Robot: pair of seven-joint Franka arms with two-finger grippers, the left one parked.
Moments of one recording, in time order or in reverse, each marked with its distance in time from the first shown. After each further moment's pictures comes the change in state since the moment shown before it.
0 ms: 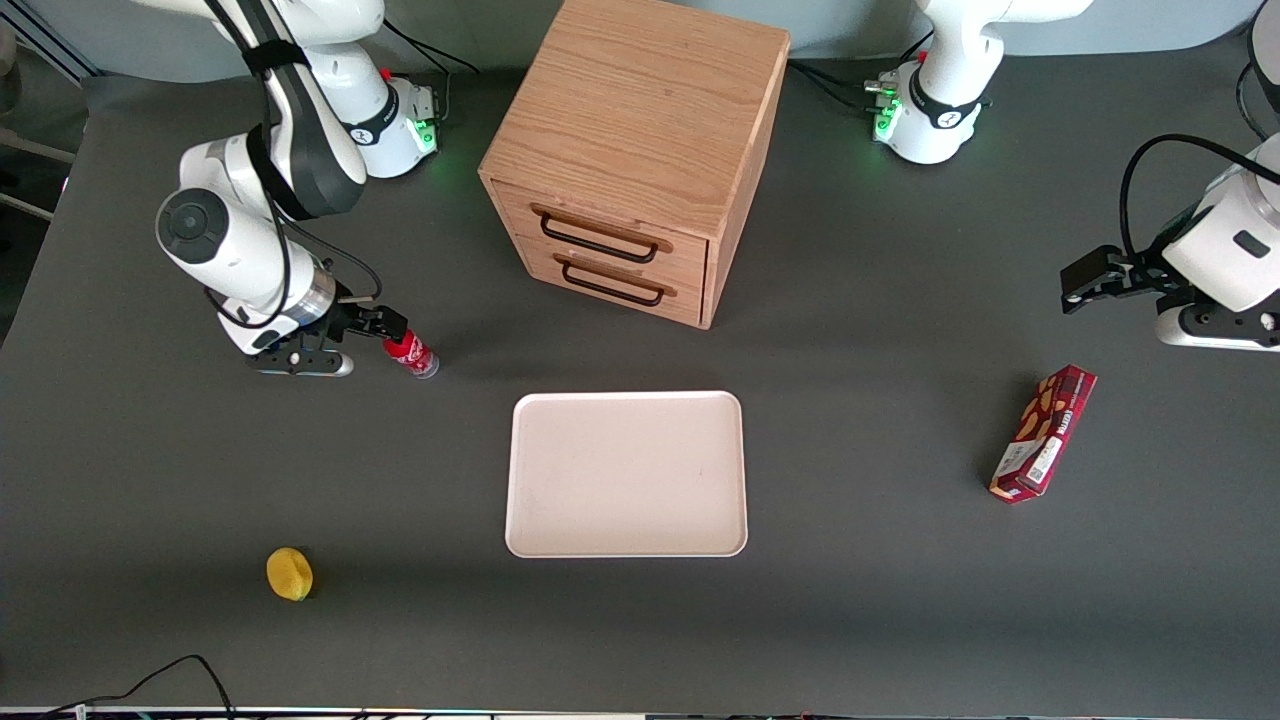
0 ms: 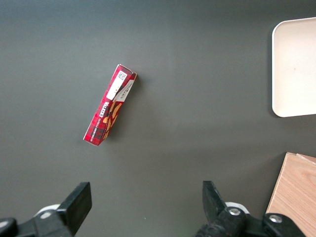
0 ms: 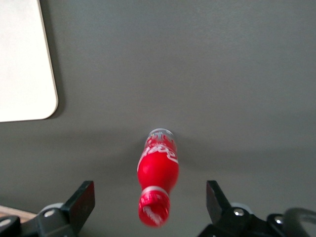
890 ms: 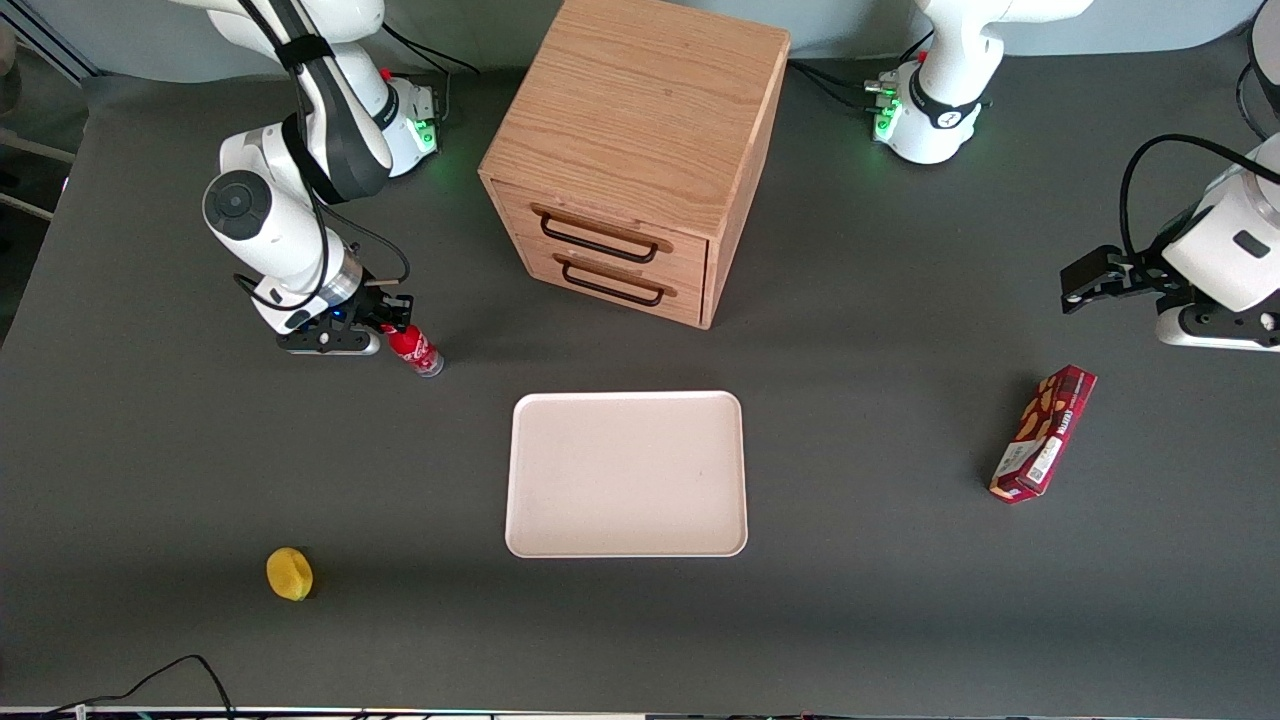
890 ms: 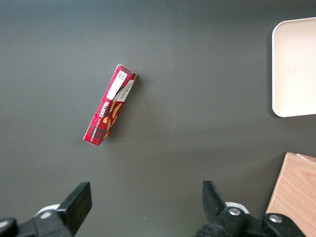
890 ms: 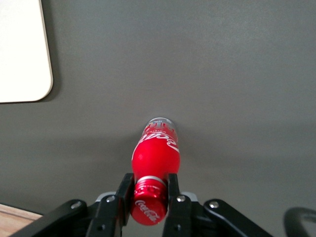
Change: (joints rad) arm 0.000 -0.063 0.041 -0.125 -0.001 0.075 0.009
